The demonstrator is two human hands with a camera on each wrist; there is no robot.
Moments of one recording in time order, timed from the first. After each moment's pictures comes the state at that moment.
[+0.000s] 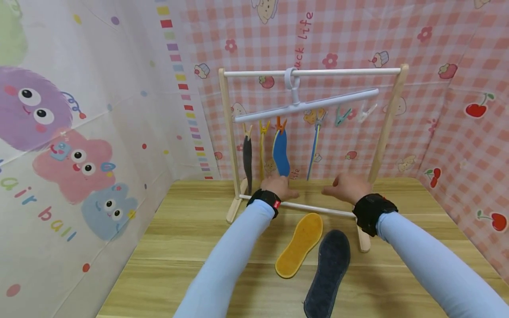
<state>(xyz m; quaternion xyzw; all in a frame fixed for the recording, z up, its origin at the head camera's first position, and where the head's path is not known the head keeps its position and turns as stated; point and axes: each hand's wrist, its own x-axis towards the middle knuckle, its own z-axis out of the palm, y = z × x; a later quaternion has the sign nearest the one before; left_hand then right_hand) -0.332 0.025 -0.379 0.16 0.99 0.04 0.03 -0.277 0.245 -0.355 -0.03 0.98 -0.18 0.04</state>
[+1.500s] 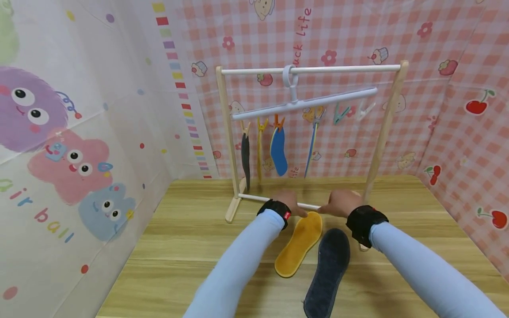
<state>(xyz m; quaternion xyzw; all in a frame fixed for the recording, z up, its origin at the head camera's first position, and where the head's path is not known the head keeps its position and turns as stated) -0.310 0.048 -0.411 0.17 0.98 0.05 0.12 -0.270 0.233 -0.398 -0.05 0.98 -0.15 0.09</state>
